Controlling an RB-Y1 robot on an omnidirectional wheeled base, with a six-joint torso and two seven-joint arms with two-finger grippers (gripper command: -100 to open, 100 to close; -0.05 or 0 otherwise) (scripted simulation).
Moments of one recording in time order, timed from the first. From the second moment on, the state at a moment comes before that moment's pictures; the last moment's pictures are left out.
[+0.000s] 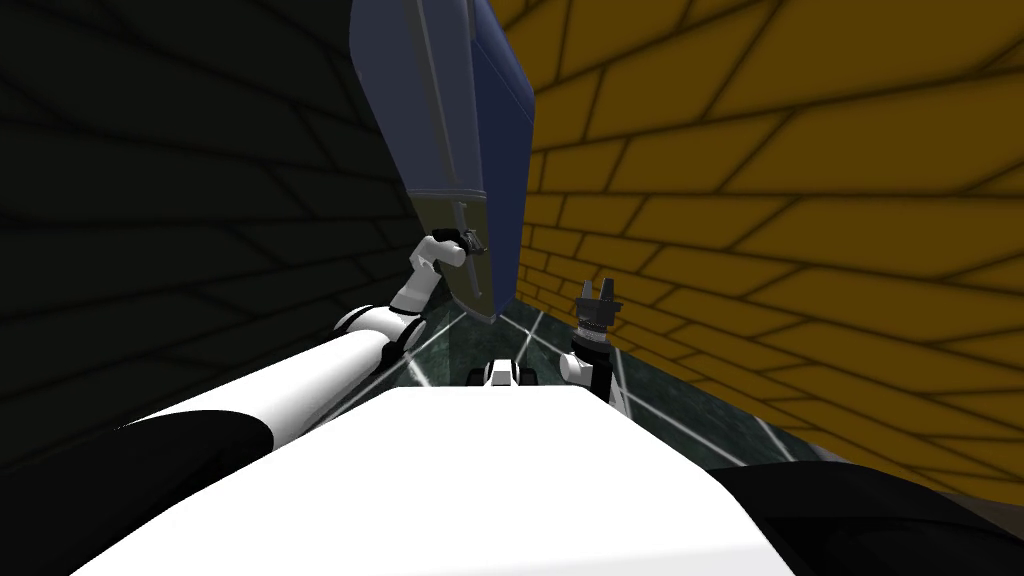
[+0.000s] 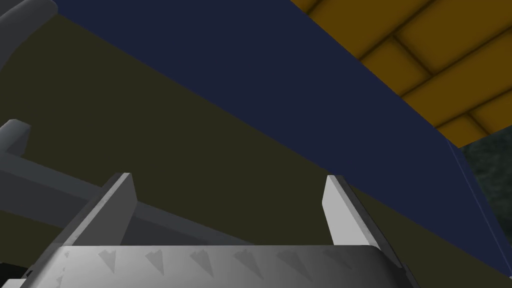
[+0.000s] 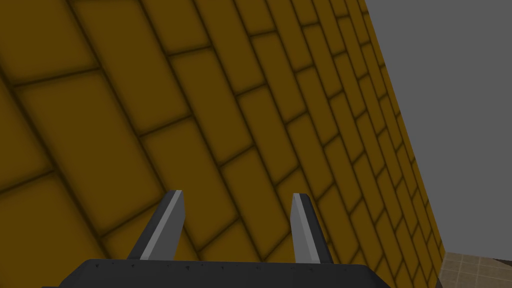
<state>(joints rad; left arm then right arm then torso) -0.90 0.43 -0.15 -1.41 0.34 0.74 0.84 0.46 0.04 -0.01 -2.23 0.00 -0.62 -0.13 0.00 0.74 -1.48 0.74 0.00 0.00</state>
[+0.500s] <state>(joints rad) -1.02 0.49 -0.17 -1.32 0.37 0.85 0.89 0.46 0.04 -0.01 -2.23 0.00 -0.62 -0.13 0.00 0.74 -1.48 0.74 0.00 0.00</state>
